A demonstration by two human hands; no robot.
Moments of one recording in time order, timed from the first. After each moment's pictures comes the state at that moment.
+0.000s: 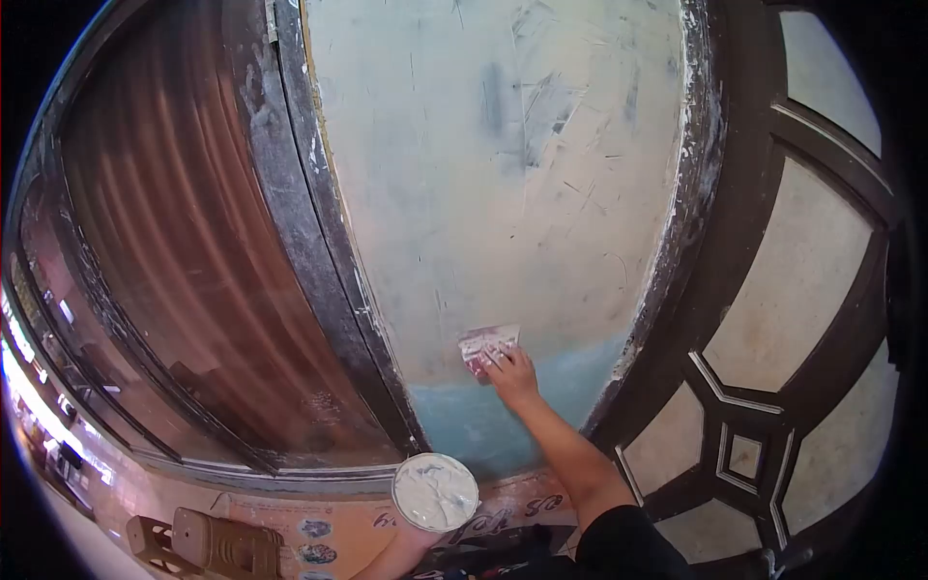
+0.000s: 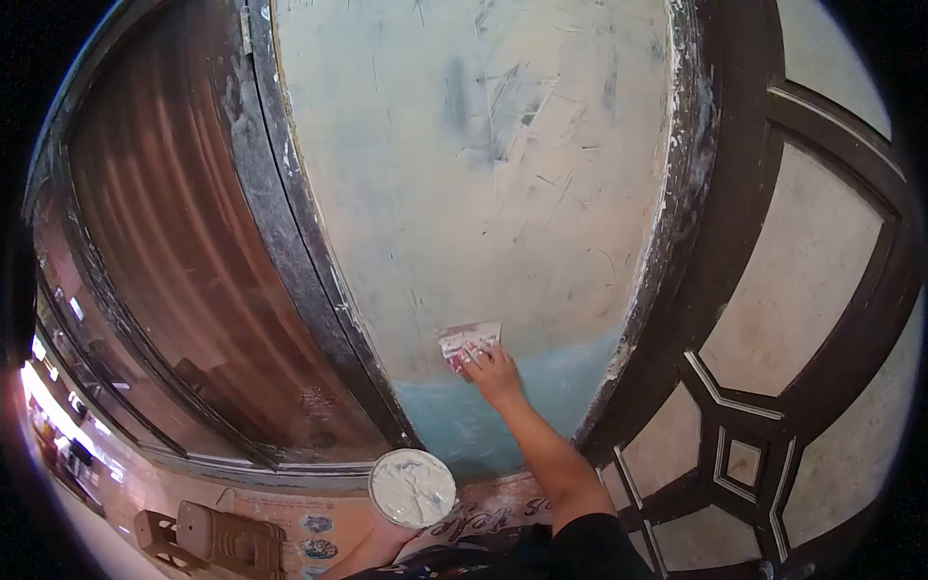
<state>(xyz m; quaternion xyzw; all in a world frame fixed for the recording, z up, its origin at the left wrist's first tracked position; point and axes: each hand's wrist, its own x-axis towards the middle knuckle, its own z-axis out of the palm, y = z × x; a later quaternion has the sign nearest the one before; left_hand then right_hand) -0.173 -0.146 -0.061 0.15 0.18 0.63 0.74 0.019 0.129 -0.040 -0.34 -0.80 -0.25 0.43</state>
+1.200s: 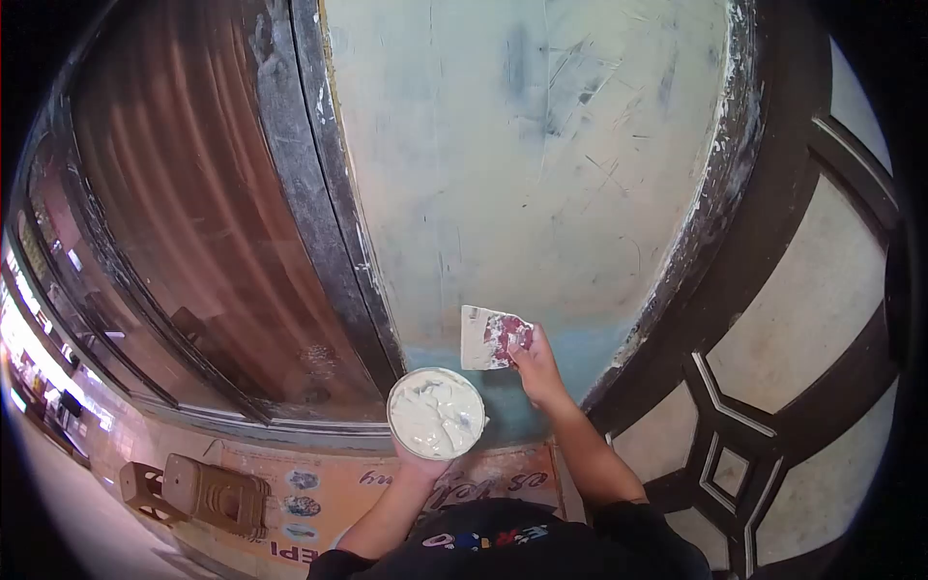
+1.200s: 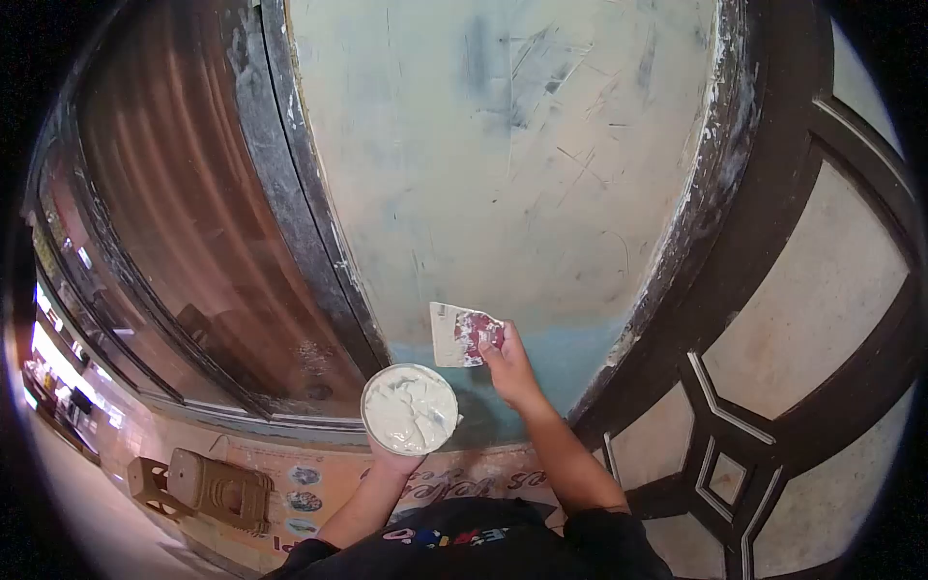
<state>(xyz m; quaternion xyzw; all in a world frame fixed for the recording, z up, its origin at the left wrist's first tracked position) -0.128 -0.080 0.006 0.06 0.02 0.69 0.72 0.049 0.061 0.032 -0.28 -0.54 0.60 0.52</state>
